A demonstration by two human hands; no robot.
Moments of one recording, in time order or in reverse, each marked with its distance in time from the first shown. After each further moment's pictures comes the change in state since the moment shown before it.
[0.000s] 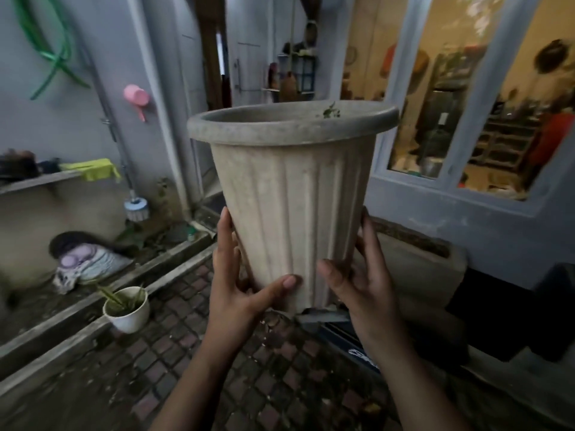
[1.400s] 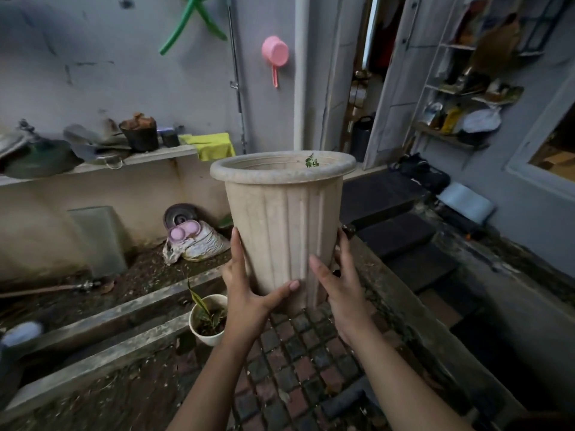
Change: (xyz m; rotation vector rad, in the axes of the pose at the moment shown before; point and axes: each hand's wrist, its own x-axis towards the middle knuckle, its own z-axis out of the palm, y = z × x) left_hand 0.409 -0.370 -0.364 0.446 0.452 -0.297; right_hand 0.475 0.440 0.422 0.240 -0.368 0.415
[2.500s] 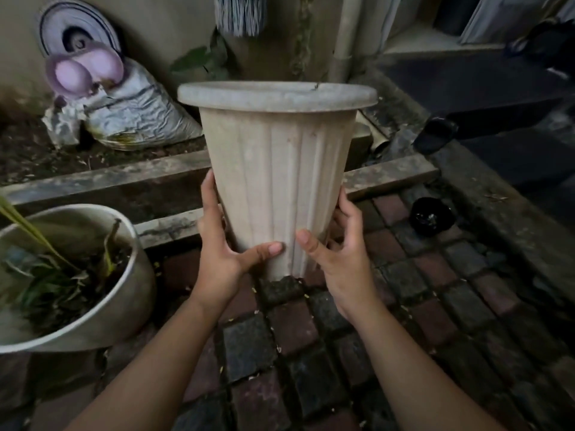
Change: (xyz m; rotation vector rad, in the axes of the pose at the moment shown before) left_hand 0.189 -0.855 0.135 -0.011 0.041 0.005; right_hand 0.318 0.833 -0.086 -0.022 -0.093 -0.072
